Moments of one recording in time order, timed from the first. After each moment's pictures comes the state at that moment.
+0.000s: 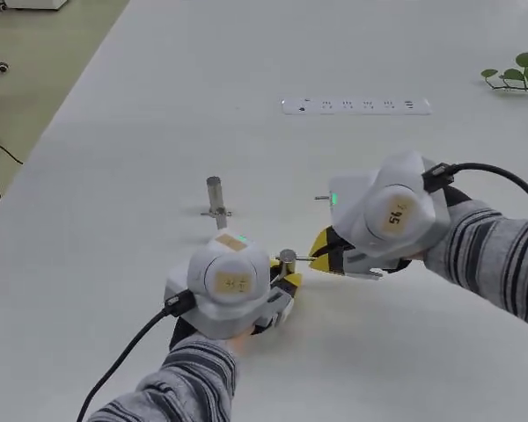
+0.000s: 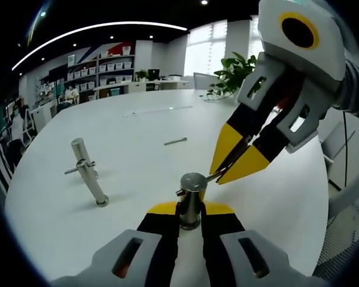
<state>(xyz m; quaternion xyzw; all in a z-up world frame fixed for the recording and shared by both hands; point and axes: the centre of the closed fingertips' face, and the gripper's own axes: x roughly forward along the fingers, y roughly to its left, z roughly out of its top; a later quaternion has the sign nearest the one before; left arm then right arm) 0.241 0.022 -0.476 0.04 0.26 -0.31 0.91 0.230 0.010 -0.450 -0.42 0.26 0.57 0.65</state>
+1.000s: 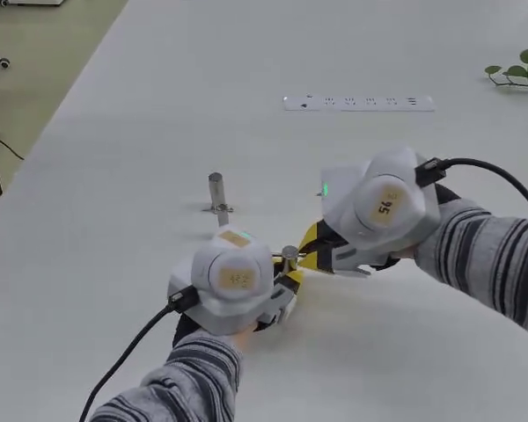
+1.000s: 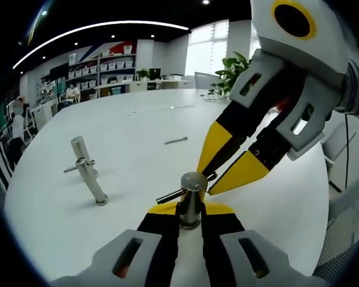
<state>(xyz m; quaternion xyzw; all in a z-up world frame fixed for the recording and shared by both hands) 0.241 0.022 -0.477 0.03 0.27 -0.31 0.91 0.228 0.021 -0.448 -0.39 0.27 0.57 0.67</state>
